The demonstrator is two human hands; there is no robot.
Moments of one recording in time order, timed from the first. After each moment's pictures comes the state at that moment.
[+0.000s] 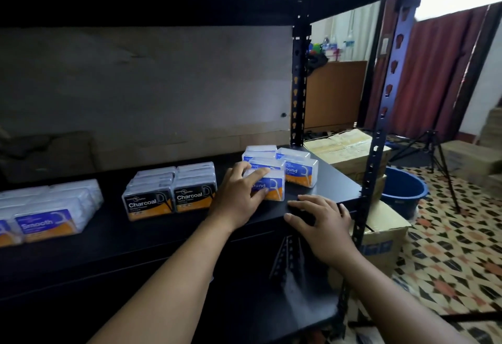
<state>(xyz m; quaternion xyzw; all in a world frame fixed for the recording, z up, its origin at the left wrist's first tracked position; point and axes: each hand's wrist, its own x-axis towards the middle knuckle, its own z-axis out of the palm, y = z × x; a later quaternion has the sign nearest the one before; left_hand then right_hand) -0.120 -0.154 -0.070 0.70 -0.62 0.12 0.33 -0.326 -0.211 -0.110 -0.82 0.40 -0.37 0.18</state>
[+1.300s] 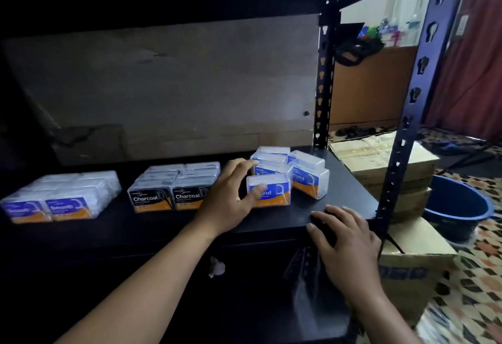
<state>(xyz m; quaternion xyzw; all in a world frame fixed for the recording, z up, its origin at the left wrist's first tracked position) -0.130 -0.146 -0.053 0.68 -0.59 0.12 0.42 -0.356 -0.244 -0.124 -0.81 0.40 -0.39 0.15</state>
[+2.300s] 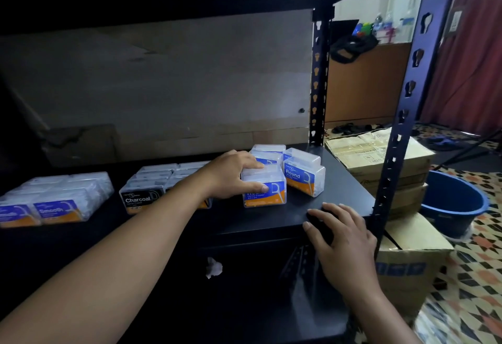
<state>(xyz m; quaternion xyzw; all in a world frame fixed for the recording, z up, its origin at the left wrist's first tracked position) -0.107 -0.174 0.002 0.76 -0.64 0.01 0.14 -0.355 -0.243 -0.124 -0.81 0.40 -0.39 0.17</state>
